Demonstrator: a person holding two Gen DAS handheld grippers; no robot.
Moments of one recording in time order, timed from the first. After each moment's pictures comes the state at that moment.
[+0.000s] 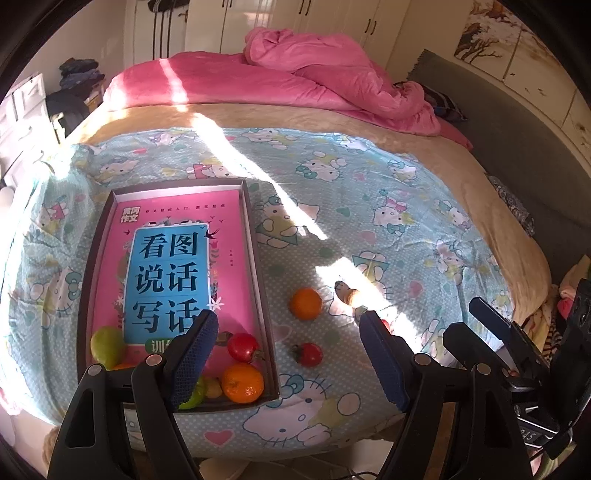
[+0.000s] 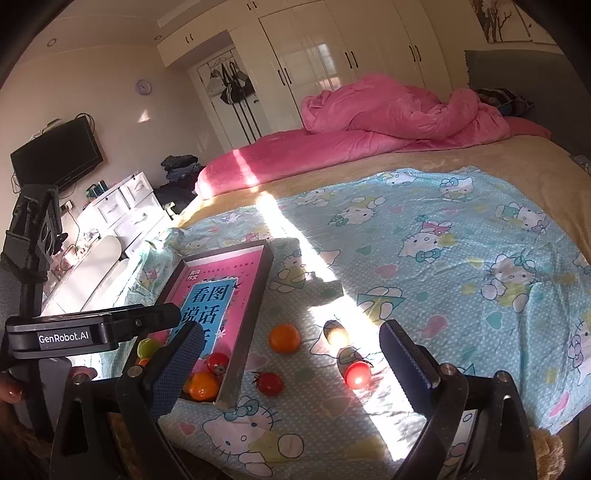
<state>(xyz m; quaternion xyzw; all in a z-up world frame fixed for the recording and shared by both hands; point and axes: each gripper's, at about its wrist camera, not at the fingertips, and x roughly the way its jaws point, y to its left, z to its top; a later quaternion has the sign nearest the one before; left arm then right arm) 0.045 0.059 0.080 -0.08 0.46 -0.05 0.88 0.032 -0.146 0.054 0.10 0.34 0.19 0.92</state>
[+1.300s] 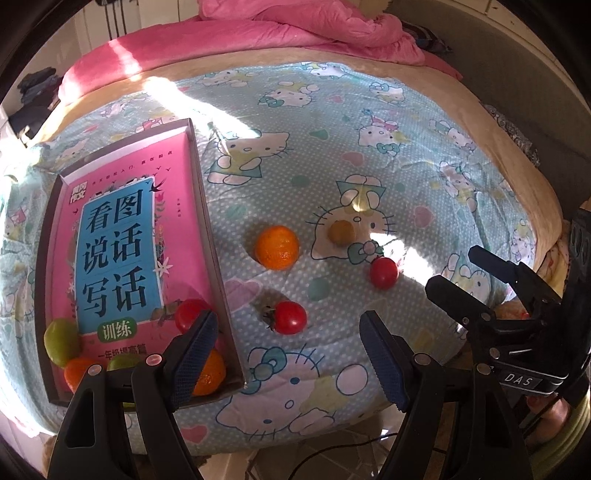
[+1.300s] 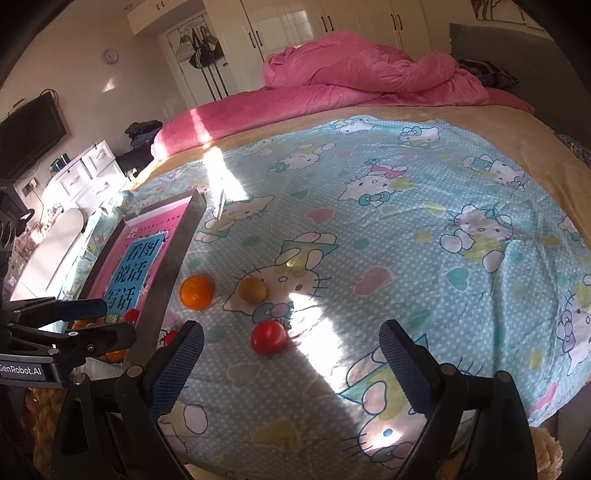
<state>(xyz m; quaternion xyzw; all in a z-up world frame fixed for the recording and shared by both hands) 0.062 0.006 0.012 0.00 0.54 -0.09 0.83 0.060 -0.180 -0.016 0.05 0.42 0.15 0.89</state>
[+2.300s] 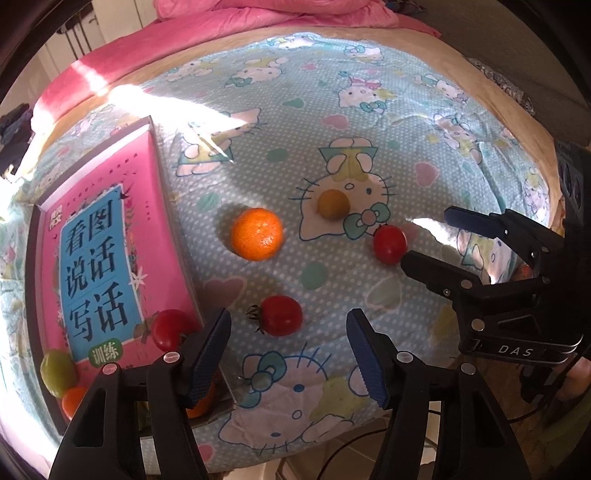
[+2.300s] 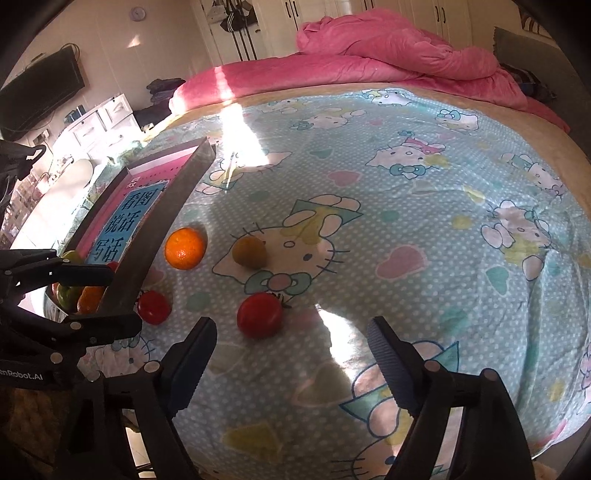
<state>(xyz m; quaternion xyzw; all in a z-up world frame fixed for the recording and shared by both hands) 0.072 -0.017 -0.019 0.08 0.56 -0.11 0.81 0.080 -0.171 -0.049 0.01 0.45 0.19 0.87</state>
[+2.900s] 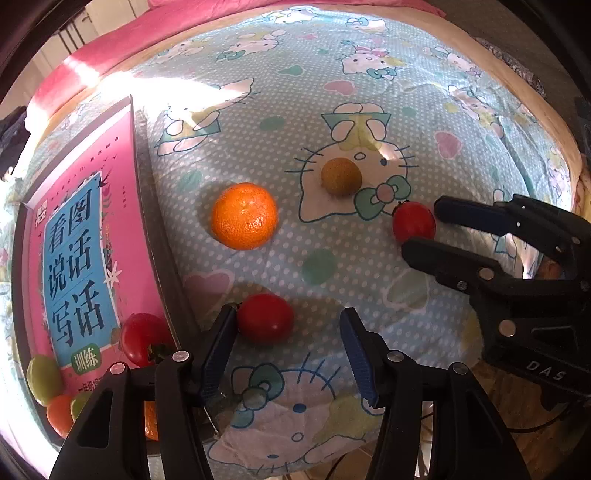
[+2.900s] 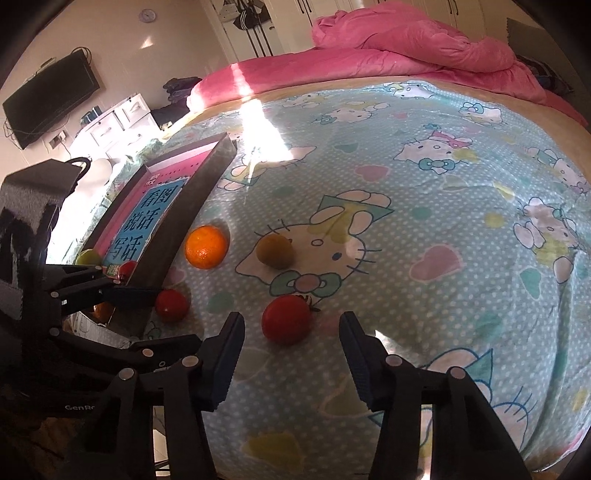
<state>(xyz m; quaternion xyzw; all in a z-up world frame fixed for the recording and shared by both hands) 0.082 -0.030 -0.052 0.10 0.58 -0.10 0.80 0.087 -0.157 -0.058 0.02 0.46 0.24 0.85</state>
